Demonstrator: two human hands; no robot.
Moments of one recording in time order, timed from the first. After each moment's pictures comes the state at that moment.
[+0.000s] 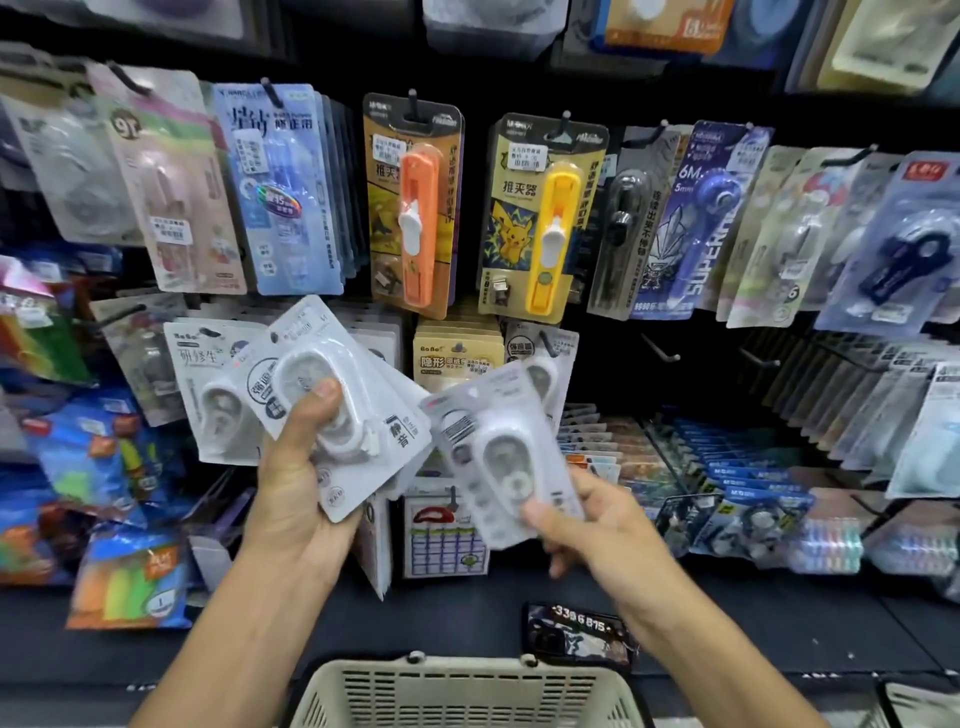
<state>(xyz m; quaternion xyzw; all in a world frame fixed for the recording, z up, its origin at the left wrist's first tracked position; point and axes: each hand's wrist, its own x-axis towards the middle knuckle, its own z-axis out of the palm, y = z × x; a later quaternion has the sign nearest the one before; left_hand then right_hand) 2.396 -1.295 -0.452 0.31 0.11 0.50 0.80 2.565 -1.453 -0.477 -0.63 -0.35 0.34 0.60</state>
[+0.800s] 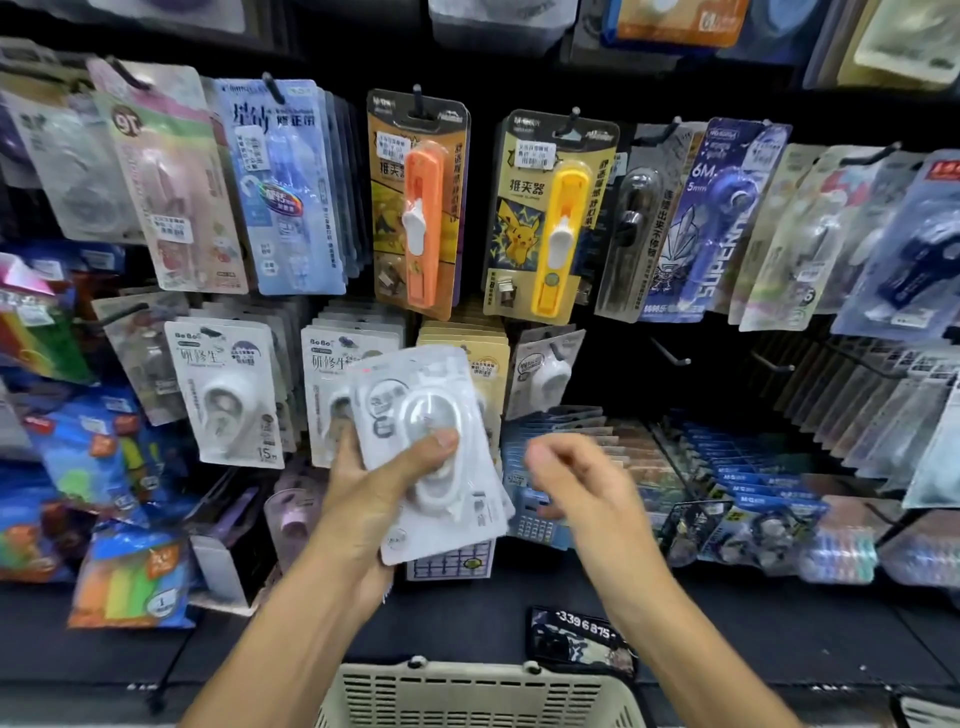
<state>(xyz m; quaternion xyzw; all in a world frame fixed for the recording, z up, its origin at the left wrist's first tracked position) 2.420 -1.312 -0.470 0.43 0.22 0.42 0.77 2.563 -1.431 -0.475 -0.65 -0.39 0.20 0.63</state>
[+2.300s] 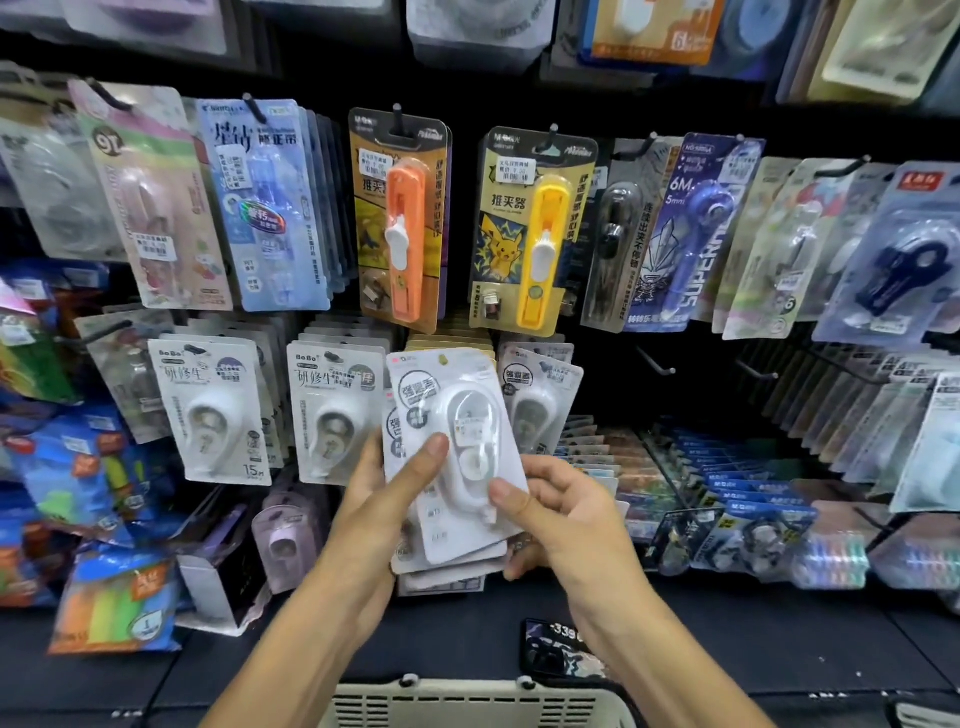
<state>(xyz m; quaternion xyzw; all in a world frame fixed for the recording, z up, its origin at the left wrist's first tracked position) 2.430 -1.313 -0.482 0.52 0.20 0.39 0.74 2.555 -1.427 -0.476 -0.56 -0.34 0.33 0.69</state>
